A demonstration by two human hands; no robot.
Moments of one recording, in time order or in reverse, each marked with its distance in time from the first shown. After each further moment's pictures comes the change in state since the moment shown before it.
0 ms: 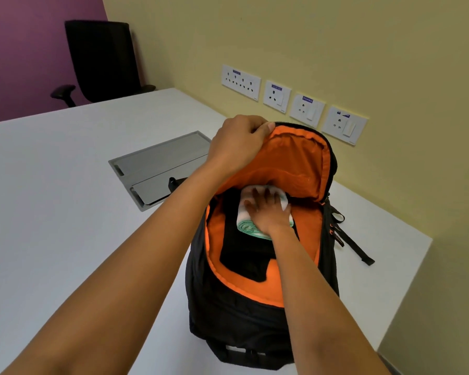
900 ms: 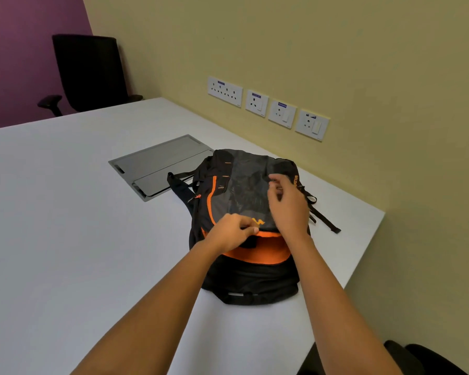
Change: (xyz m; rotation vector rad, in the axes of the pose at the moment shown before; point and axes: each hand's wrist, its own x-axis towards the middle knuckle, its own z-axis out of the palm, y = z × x) left_hand -0.159 -0.067 0.053 0.013 -0.510 -0.143; right_hand -0.174 -0.011 -0.060 0.441 0.747 -0.030
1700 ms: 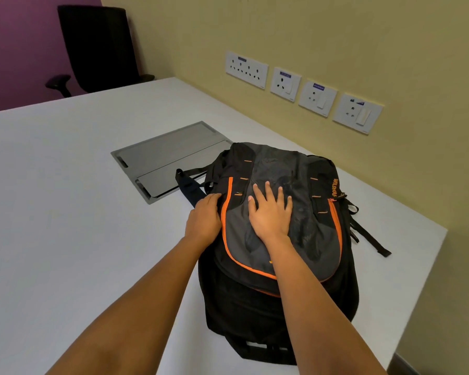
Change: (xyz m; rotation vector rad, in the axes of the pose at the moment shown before) left_hand 0.087 -0.120 -0.035 0.225 0.387 -0.203; right_hand 0.048 0.037 0.168 -0.499 -0.451 -0.021
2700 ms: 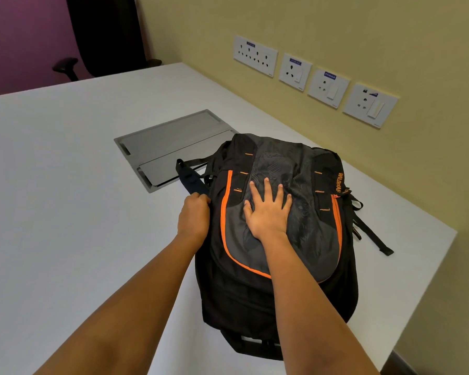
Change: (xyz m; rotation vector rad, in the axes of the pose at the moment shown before) left_hand -0.004 -0.013 0.009 0.060 0.161 -0.152; right_hand -0.004 0.004 0.014 -0.103 -0.067 -0.068
